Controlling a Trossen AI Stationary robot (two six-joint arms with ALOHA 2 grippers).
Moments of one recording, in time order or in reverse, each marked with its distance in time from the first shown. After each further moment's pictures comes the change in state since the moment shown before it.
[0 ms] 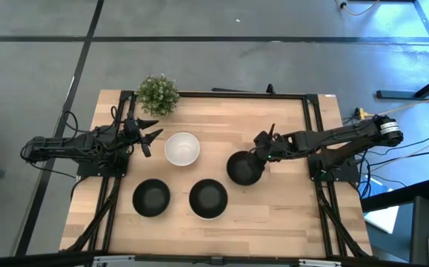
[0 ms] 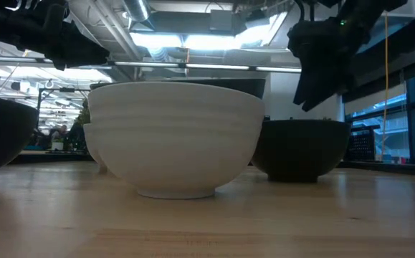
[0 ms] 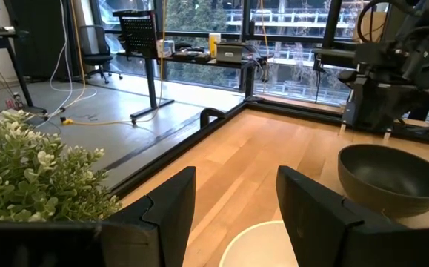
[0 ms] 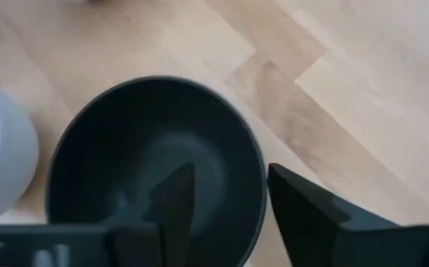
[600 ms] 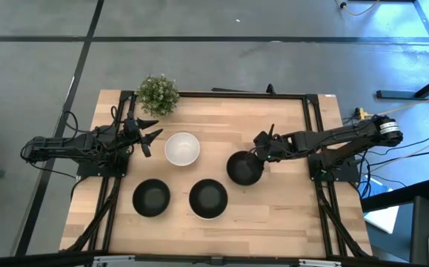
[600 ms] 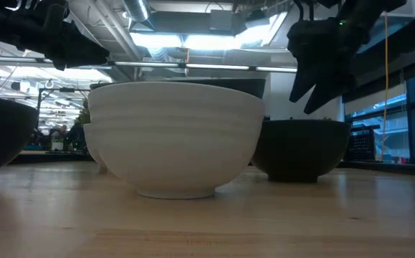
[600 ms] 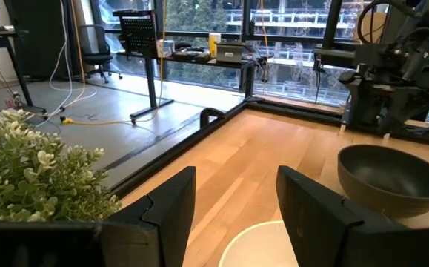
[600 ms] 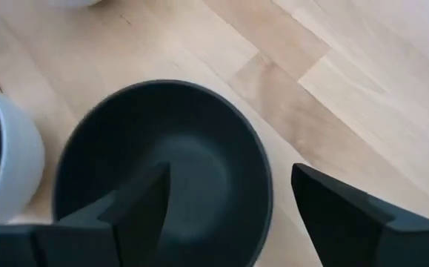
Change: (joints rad) left arm 0.000 0.000 0.000 0.000 0.000 -0.003; right arm 0.000 0.006 0.000 0.012 0.002 0.025
